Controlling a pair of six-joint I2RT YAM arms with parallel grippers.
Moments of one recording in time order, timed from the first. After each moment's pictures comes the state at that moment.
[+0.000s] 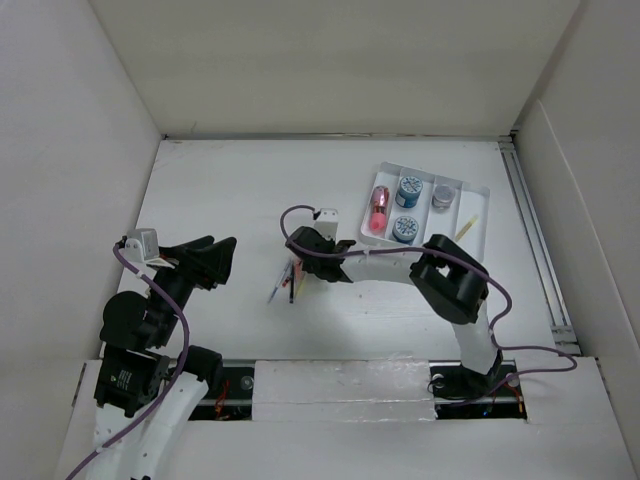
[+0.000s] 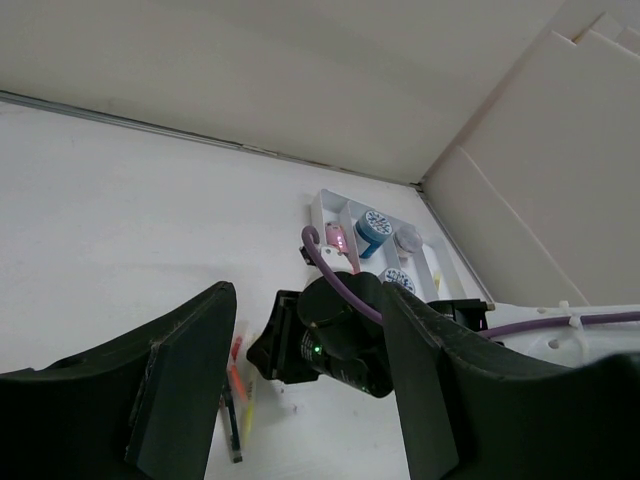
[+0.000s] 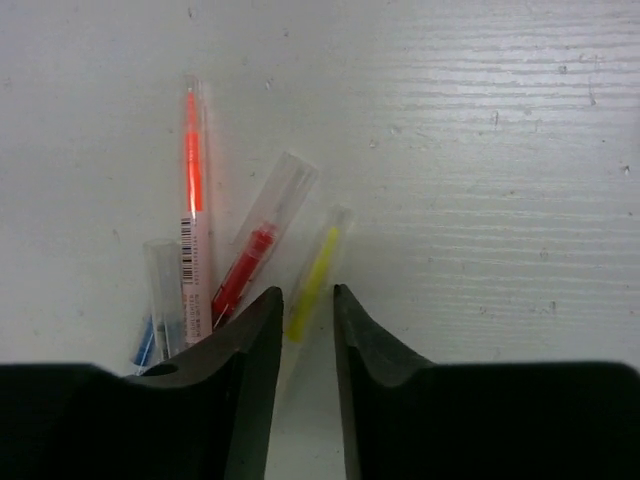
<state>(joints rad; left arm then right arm) -0.31 0.27 0.80 -0.43 0.04 -0.51 0.99 2.04 1.35 -0.23 0.55 0.87</state>
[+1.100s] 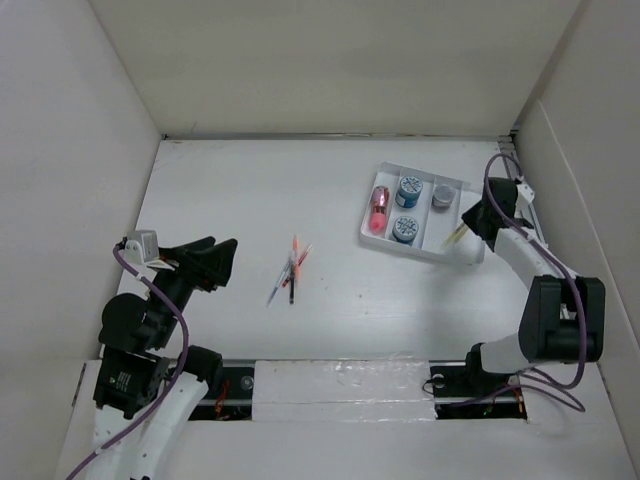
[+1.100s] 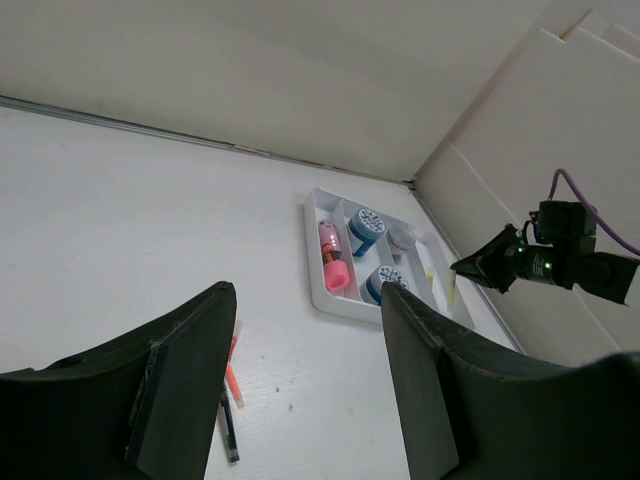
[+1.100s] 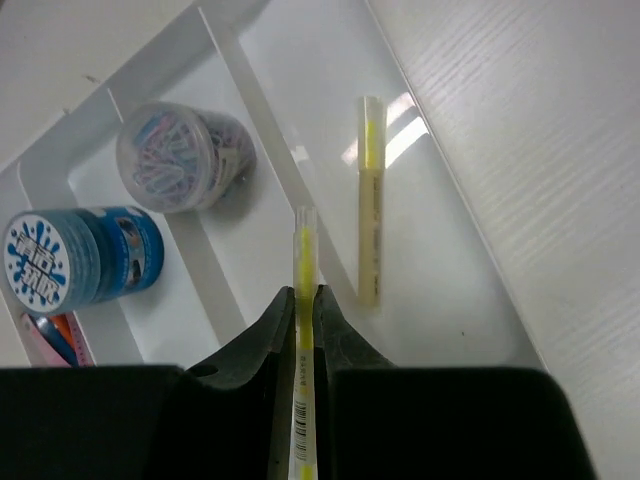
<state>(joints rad) -0.32 0.26 0.80 -0.43 0.05 -0.51 -0.04 1.40 0.86 -0.17 0.26 0.76</state>
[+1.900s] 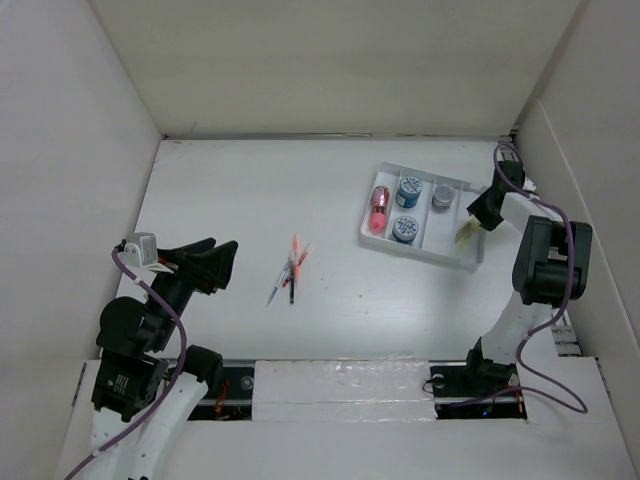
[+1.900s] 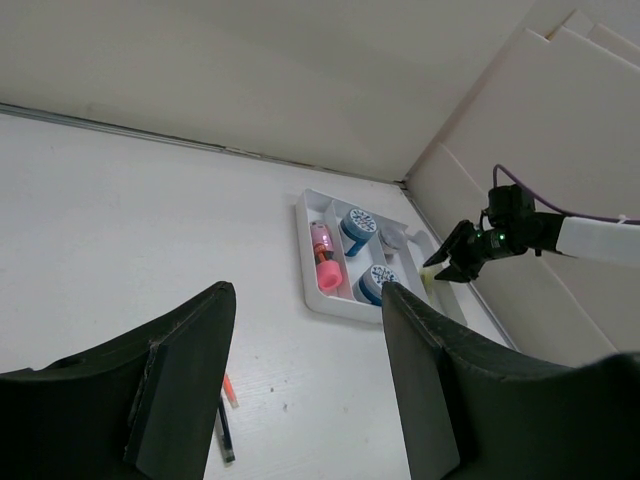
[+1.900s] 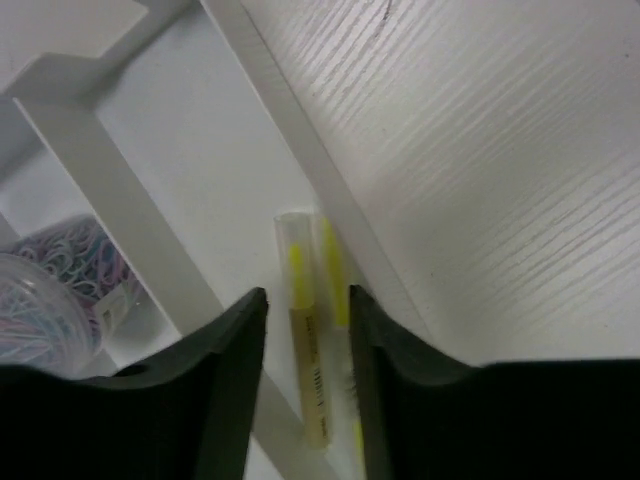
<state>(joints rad) -0.34 0.25 0.80 -0.43 0.05 -0.51 -0.20 1.84 1.22 -0.35 0.17 0.65</state>
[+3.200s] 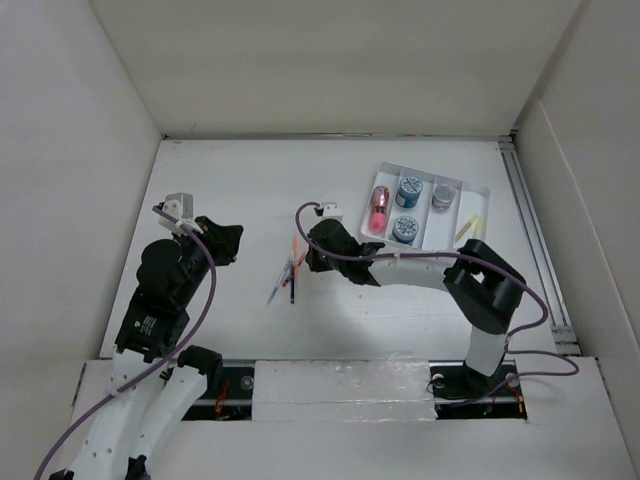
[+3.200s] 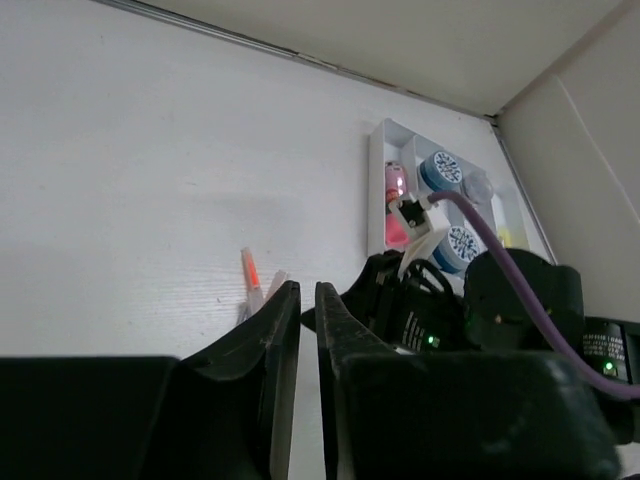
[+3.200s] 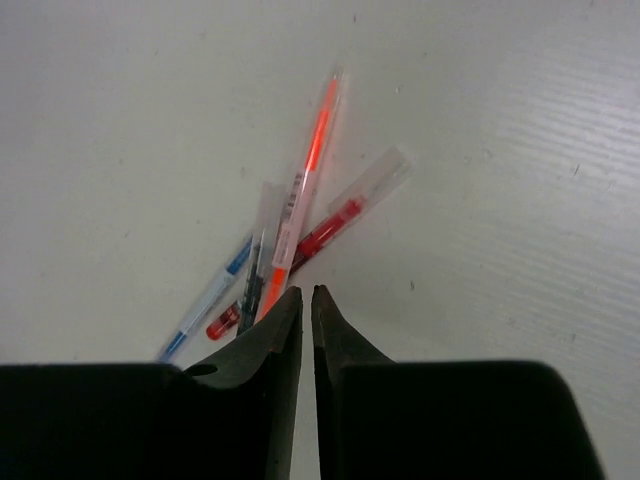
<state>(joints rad) -0.31 0.54 0.79 -0.41 0.01 -0.50 0.95 1.82 1.11 0.05 0.26 0.66</state>
